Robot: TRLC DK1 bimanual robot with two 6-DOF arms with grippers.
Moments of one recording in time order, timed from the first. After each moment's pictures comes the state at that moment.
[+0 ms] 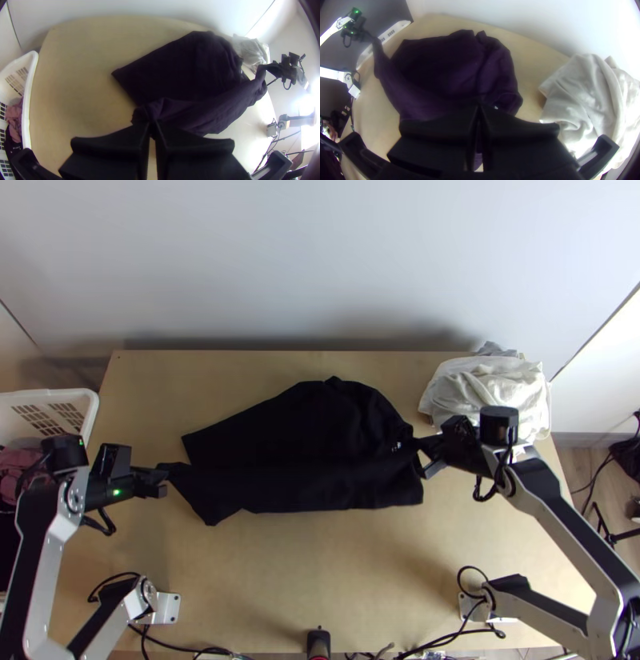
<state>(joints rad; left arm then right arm) 0.31 0.97 0.80 -0.84 0.50 0.34 0.22 1.18 0.81 -0.35 -0.39 -0.24</state>
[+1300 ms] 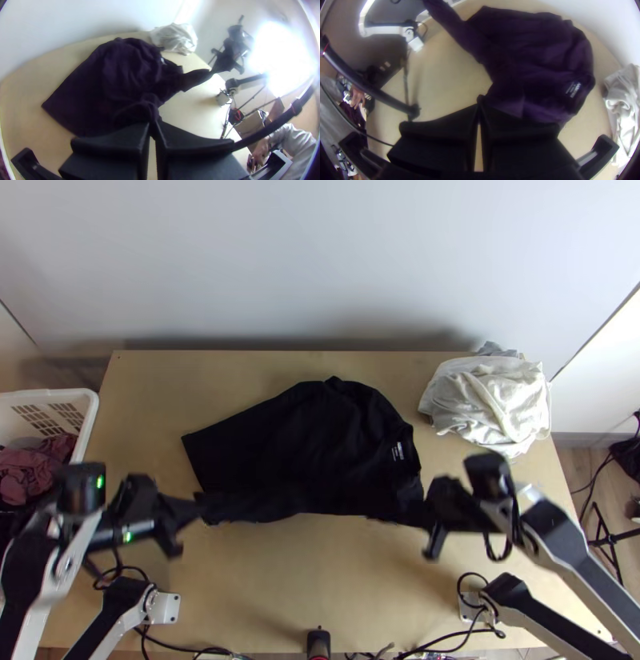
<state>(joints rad) -0.16 0.65 0.88 -1.02 0.64 0.17 0.58 0.85 0.79 -0.83 -0.50 -0.22</state>
